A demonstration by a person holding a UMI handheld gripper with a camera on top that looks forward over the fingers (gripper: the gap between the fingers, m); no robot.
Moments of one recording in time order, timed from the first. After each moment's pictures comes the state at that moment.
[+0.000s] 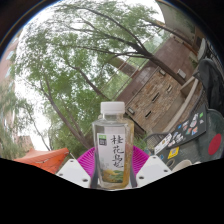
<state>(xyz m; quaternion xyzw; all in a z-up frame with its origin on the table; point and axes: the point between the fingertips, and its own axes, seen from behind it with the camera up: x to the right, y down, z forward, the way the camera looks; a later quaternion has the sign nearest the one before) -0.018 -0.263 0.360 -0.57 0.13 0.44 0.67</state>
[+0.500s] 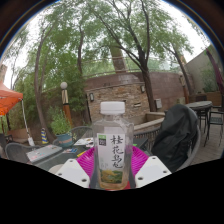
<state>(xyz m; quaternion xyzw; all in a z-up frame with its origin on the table) 0.192 -0.306 0.177 -0.71 0.05 0.08 0.70</state>
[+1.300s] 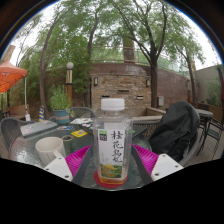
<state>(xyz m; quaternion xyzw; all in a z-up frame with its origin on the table) 0.055 -0.463 0.130 -0.76 -0.02 0.01 0.65</state>
